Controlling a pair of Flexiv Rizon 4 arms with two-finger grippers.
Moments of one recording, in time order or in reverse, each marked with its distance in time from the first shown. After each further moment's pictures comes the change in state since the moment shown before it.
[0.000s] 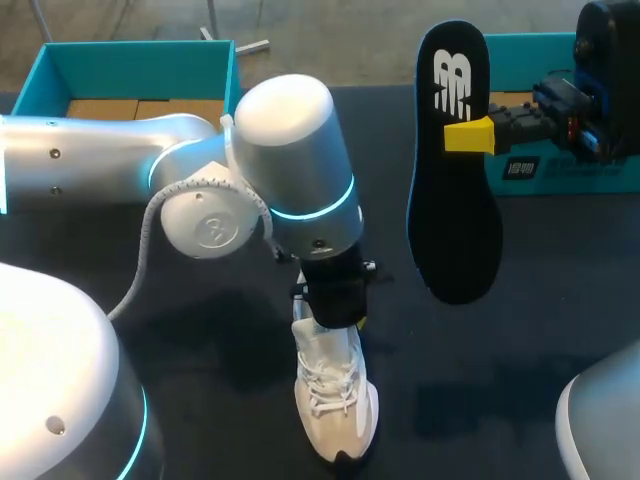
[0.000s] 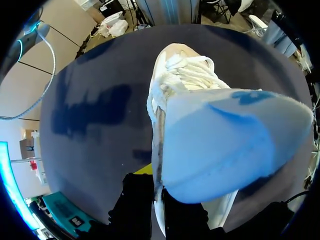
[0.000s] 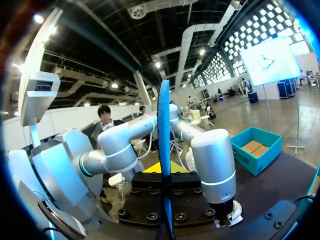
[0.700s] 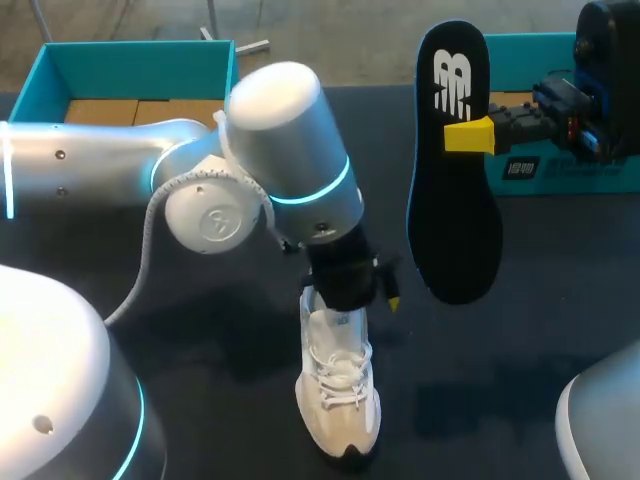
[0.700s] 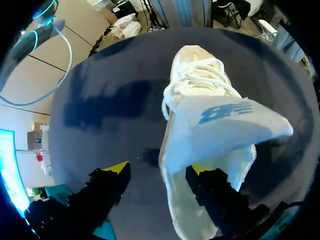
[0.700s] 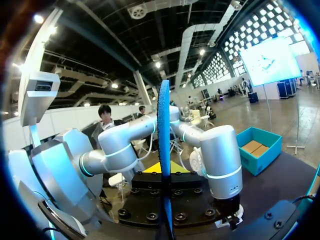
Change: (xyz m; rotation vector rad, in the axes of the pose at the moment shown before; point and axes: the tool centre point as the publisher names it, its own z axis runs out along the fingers) left arm -0.026 0.016 -0.007 0.035 -0.112 -0.069; right arm 0.000 0.000 0.000 0.000 0.000 0.000
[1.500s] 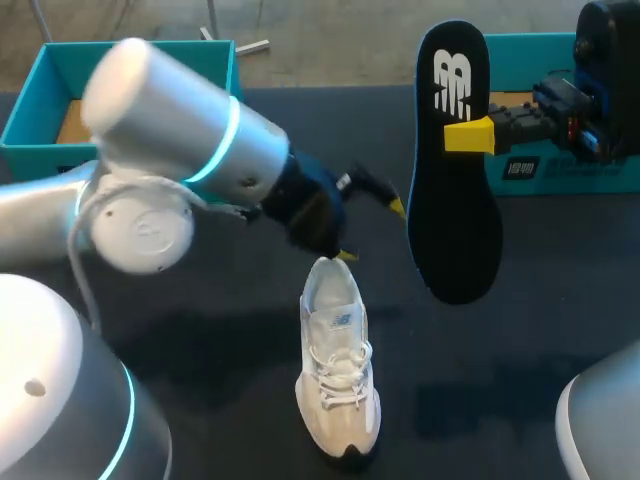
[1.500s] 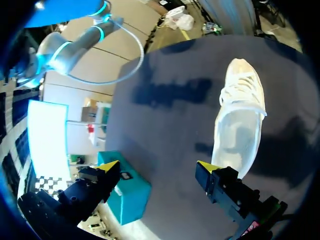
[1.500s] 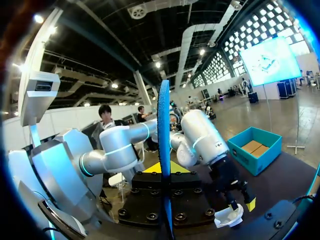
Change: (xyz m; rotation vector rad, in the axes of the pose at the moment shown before) left arm -0.044 0.031 -0.124 -0.099 -0.517 -0.160; right arm 0.000 0.000 0.000 0.000 0.000 0.000
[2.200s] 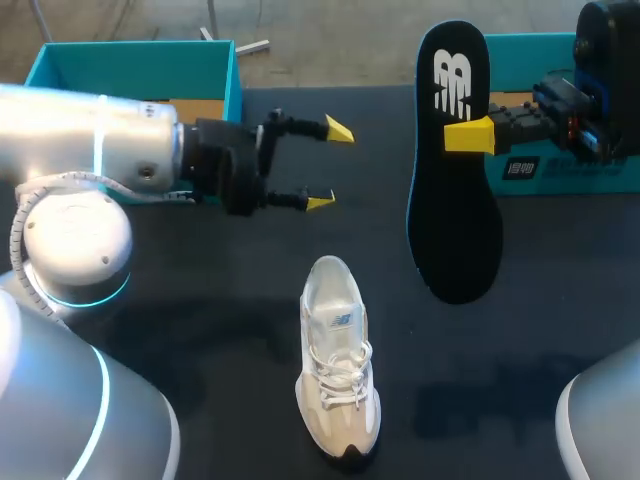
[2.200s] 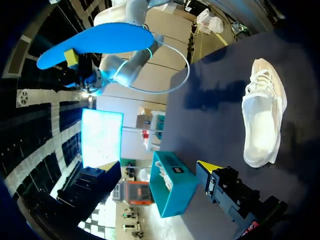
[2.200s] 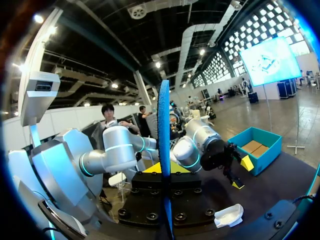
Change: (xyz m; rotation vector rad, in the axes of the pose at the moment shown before) left arm -0.039 0.028 -0.088 0.095 -0.487 0.041; right arm 0.000 0.000 0.000 0.000 0.000 0.000
